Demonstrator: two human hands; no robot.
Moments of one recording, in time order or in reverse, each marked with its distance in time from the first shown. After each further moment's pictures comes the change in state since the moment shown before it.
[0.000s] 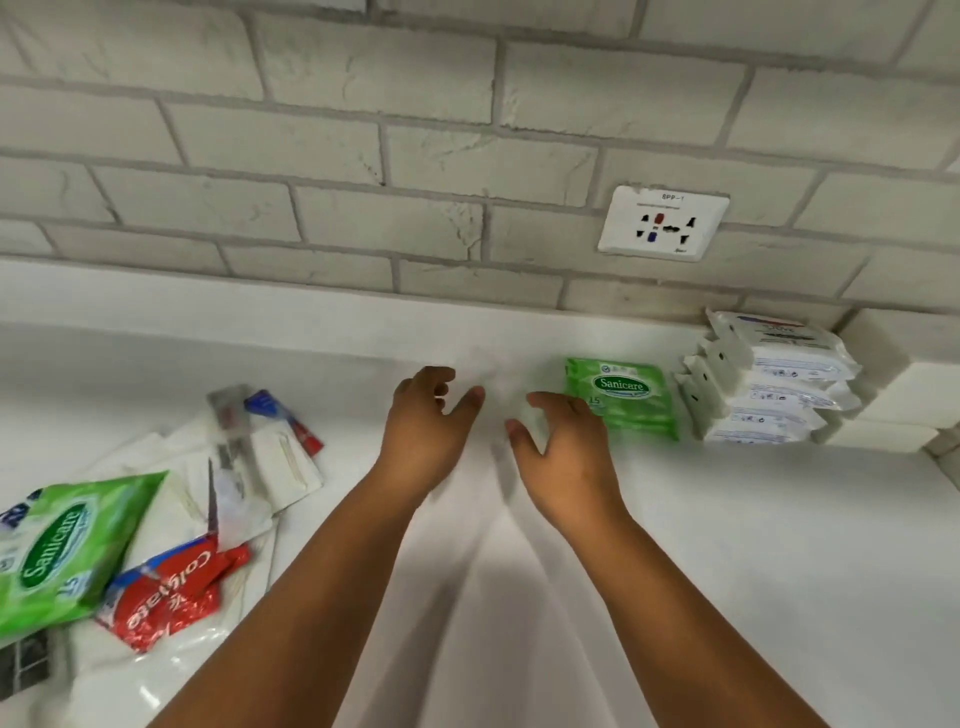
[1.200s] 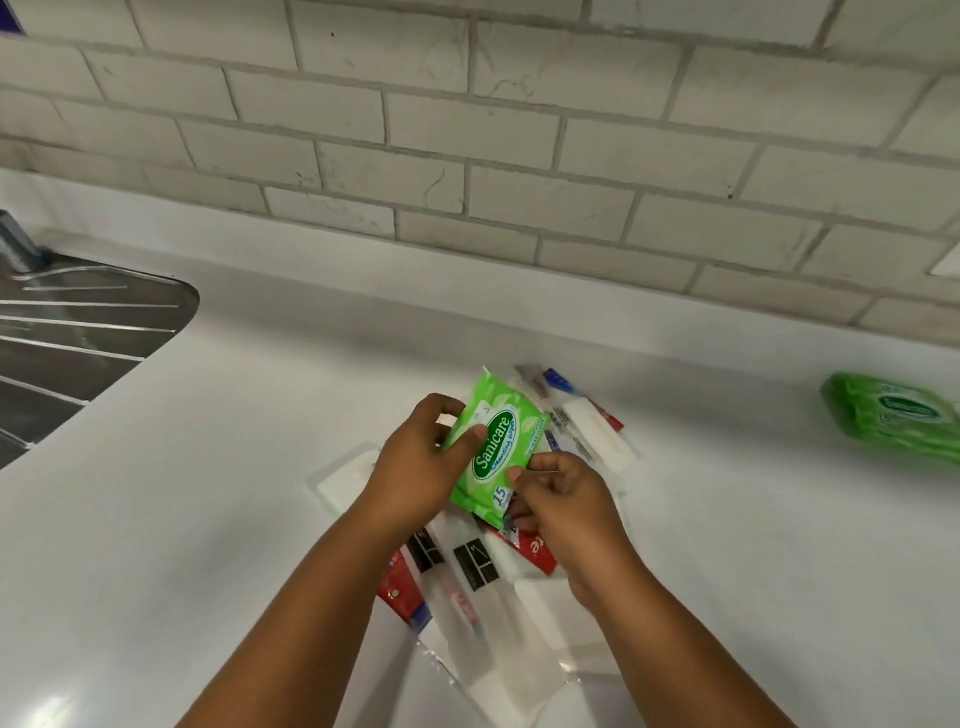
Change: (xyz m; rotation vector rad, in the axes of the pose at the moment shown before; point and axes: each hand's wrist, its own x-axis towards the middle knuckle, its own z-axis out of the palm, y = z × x) left_hand -0.059 -0.154 -0.324 -0.087 -0.038 -0.085; right_hand -0.136 -0.267 0.173 0.678 -0.417 0.429
